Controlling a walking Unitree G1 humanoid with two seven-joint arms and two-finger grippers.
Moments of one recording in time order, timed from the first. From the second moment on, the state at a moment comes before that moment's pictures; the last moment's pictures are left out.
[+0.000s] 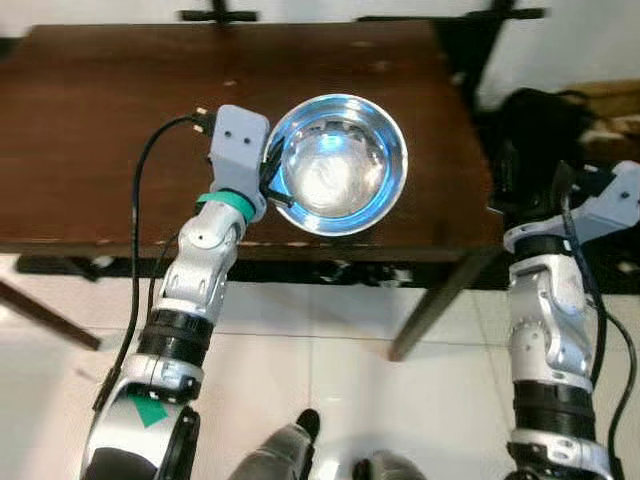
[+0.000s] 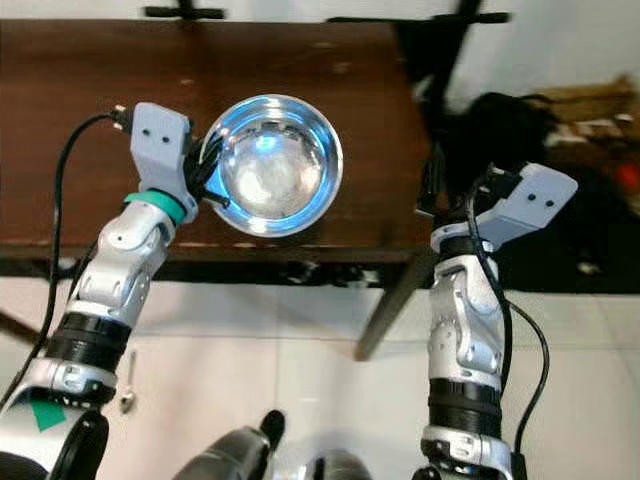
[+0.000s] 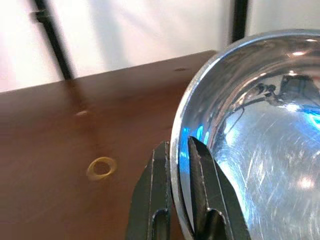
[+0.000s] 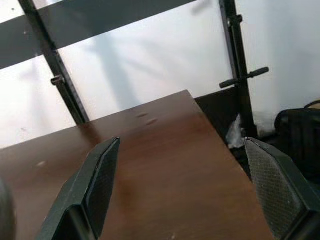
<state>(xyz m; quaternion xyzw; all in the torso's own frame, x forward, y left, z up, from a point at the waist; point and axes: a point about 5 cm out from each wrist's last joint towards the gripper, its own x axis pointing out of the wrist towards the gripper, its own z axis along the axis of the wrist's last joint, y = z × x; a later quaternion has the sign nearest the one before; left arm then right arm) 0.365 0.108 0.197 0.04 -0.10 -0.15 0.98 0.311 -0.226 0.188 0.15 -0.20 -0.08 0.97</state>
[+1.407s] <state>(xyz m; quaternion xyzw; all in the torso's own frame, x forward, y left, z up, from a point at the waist) 0.370 0.105 0.197 0.05 -0.10 -0.14 0.98 0.309 -0.239 0.189 0.15 -0.21 -0.12 0.96</state>
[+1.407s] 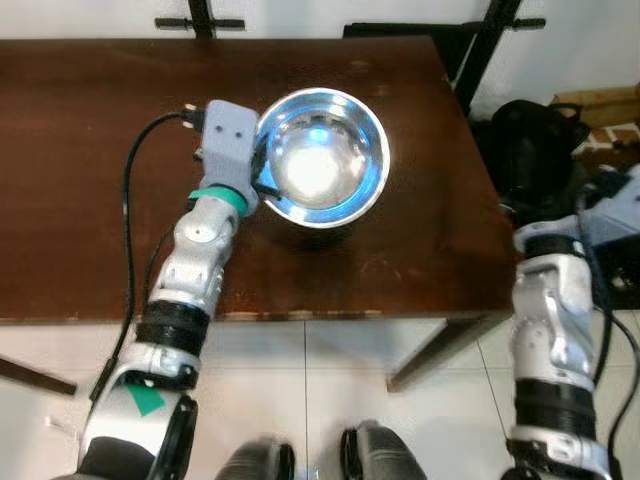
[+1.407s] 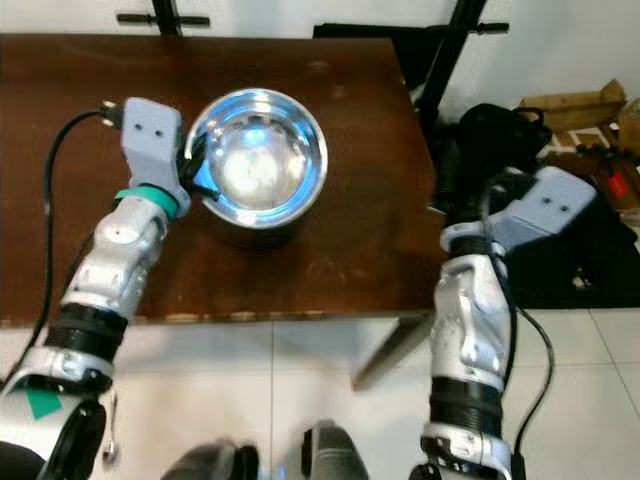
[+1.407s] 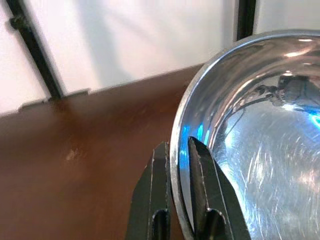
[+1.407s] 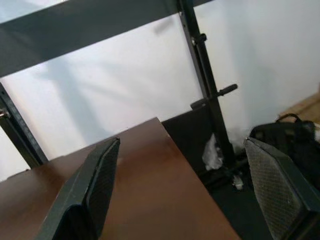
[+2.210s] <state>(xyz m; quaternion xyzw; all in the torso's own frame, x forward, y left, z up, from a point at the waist) 0.369 0.100 0.197 0.05 -0.10 -0.17 0.98 0.310 -0.238 0.191 0.15 -0.21 -0.12 0.96</state>
